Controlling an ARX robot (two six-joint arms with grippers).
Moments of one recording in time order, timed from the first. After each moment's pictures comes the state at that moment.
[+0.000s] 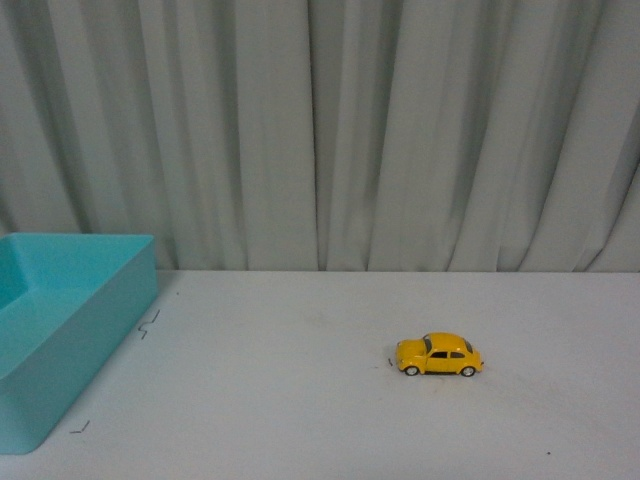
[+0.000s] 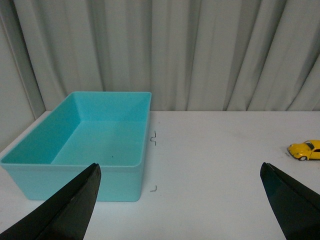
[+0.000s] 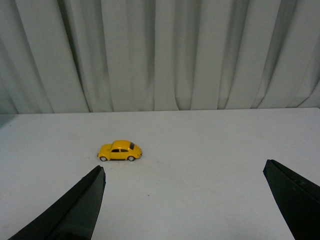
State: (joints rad) left arm 0.00 0.01 0.01 0.00 0.00 0.00; right arm 0.00 0.00 0.01 0.00 0.00 -0.01
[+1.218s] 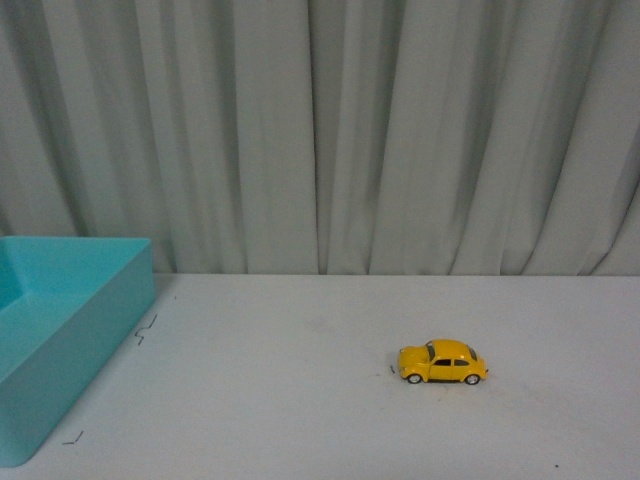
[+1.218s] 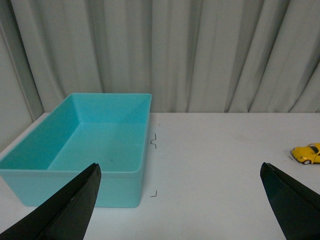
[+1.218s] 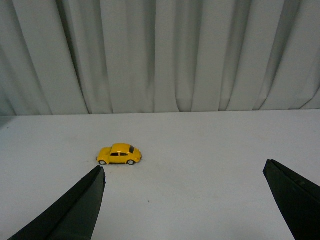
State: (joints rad) left arm 0.00 0.01 0.01 0.00 0.00 0.00; right arm 0.00 0.00 0.01 0.00 0.00 -0.01
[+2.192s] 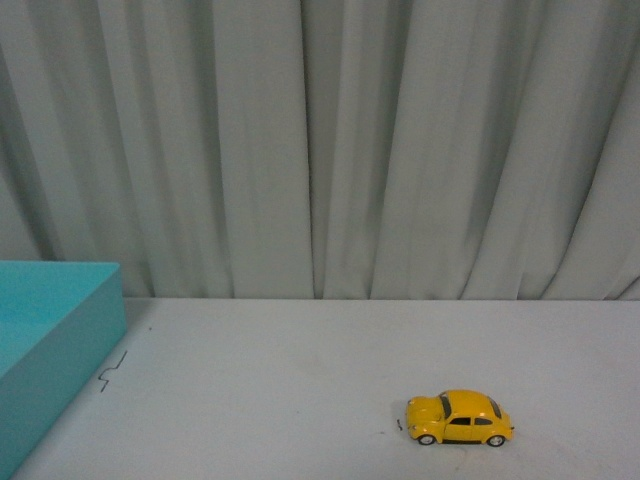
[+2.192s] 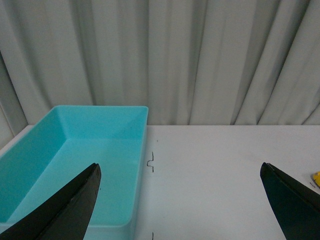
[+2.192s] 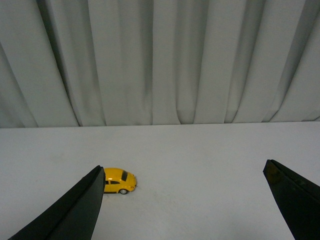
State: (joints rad) left arm 0.00 0.01 0.01 0.00 0.00 0.00; right arm 0.00 0.00 0.01 0.00 0.00 -0.01
